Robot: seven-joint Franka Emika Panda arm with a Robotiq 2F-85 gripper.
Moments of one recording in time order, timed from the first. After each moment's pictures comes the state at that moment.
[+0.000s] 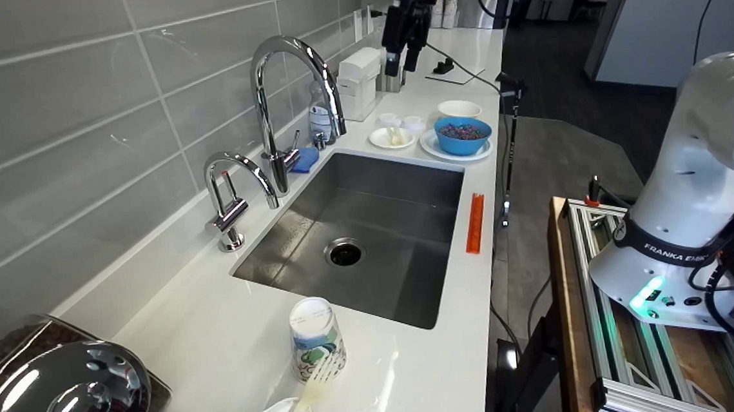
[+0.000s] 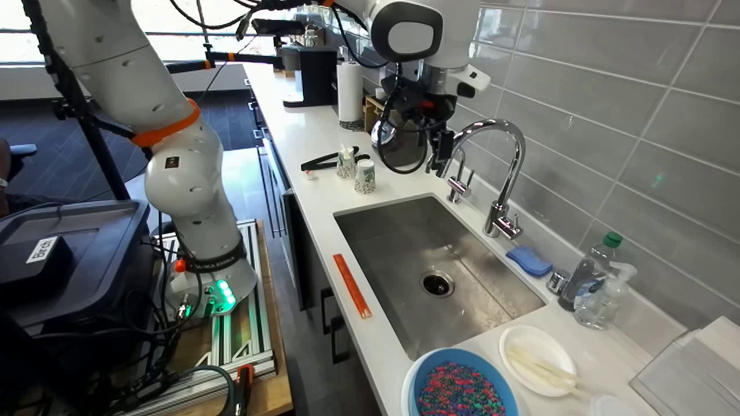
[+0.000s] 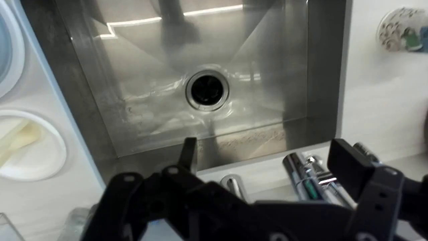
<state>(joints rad) -0.04 -0.29 -0.16 -2.28 0.13 2.09 -0.13</state>
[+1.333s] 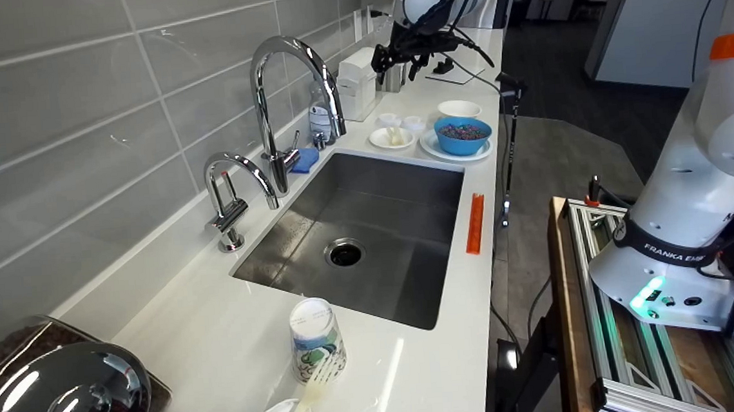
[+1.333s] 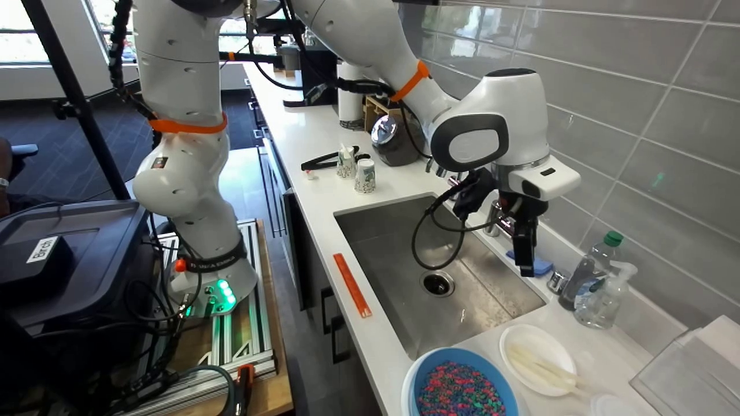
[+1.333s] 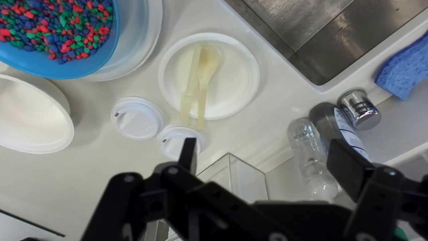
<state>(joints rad) -0.22 0.17 -0.30 -2.12 -0.13 2.67 0.42</state>
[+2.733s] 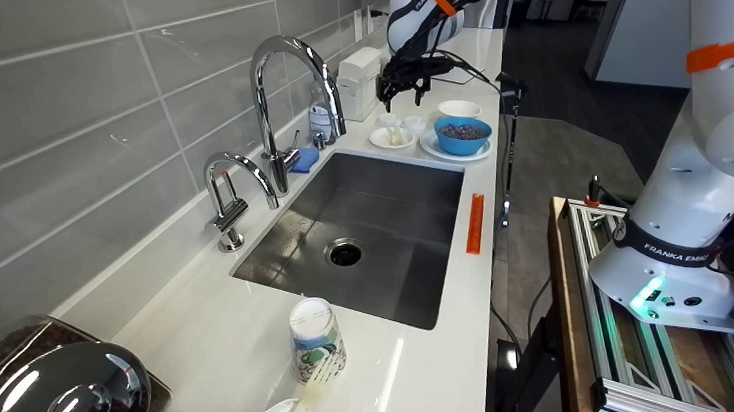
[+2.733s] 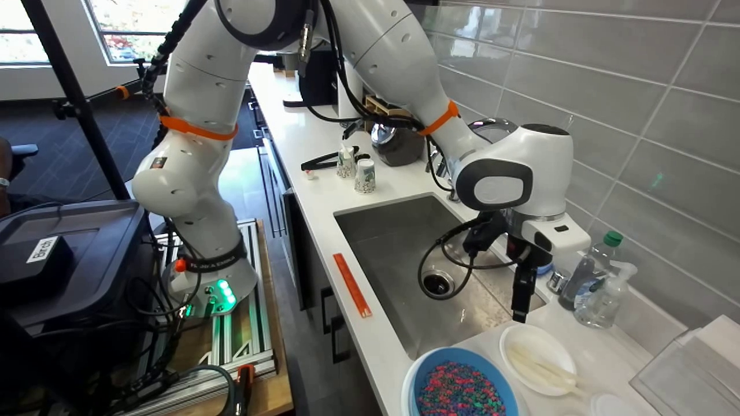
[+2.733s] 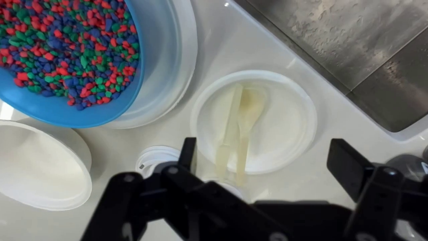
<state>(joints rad) -0.24 0.41 -0.33 -1.95 -0.08 2.53 0.41</state>
